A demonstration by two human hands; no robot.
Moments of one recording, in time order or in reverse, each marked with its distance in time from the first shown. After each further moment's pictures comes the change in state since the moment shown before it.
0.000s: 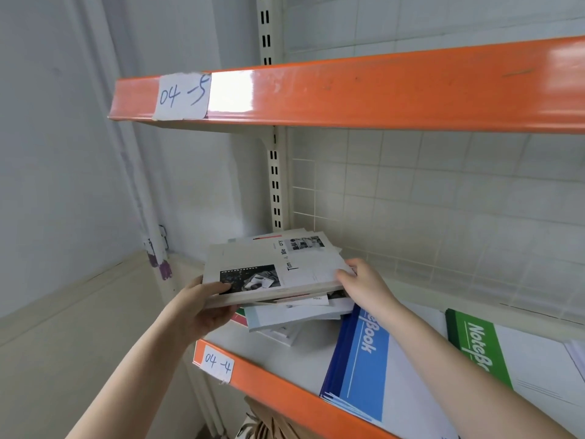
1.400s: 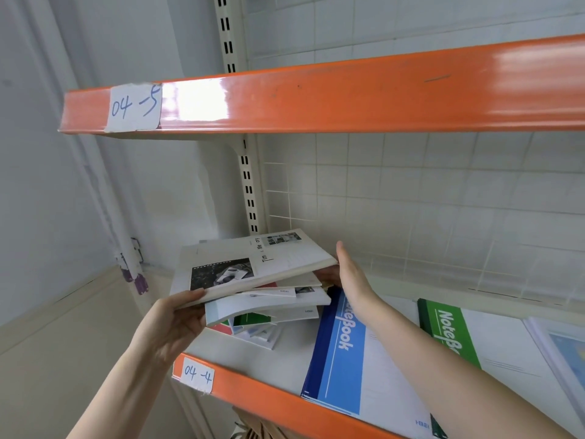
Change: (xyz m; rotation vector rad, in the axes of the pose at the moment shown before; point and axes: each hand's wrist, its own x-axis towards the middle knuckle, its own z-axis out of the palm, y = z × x) left_hand -0.022 0.000 0.011 -0.215 -0.089 0.061; right_hand 0.001 0.005 -0.006 0.486 0.006 0.114
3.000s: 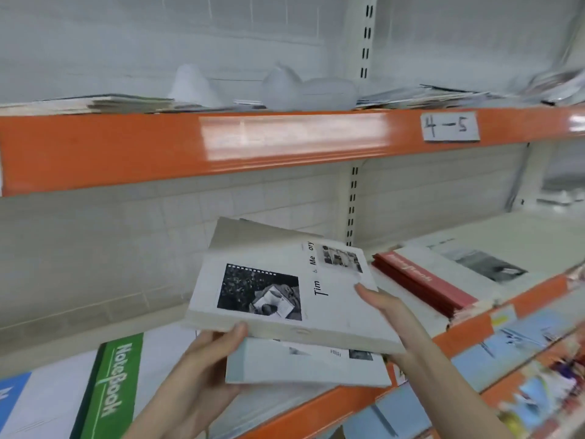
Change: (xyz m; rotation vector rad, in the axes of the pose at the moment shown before) left_hand -0.187 -0.245 0.296 -0.019 -1.255 -0.577; right_hand -0.316 0.015 -0.386 0.585 0.506 -0.070
